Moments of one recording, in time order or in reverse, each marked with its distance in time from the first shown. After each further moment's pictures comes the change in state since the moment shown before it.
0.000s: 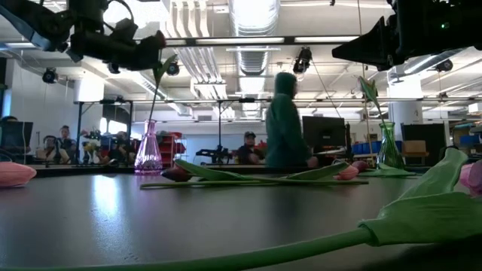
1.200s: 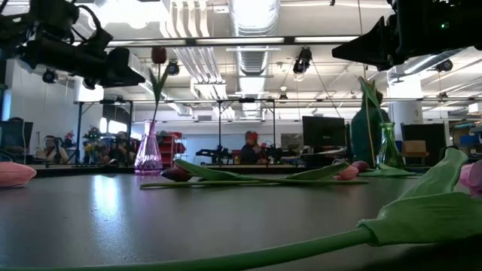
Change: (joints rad) left arm -0.050 -0.409 -0.240 -0.282 0.054 -0.041; right arm 0.000 0.000 0.000 0.001 0.001 -0.002
